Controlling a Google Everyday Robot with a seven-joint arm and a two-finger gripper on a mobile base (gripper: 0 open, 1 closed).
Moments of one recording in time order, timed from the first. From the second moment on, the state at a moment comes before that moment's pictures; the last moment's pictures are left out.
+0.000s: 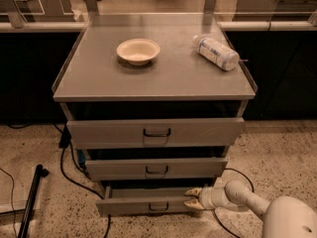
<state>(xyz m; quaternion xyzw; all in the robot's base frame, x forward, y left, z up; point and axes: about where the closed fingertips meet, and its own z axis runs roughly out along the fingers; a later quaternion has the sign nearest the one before) 0.563 -0.163 0.181 -0.59 0.70 0.22 0.35</state>
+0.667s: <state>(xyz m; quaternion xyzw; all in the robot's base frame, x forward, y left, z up) 0.511 -0.185 0.183 -0.56 0.71 0.22 0.37</state>
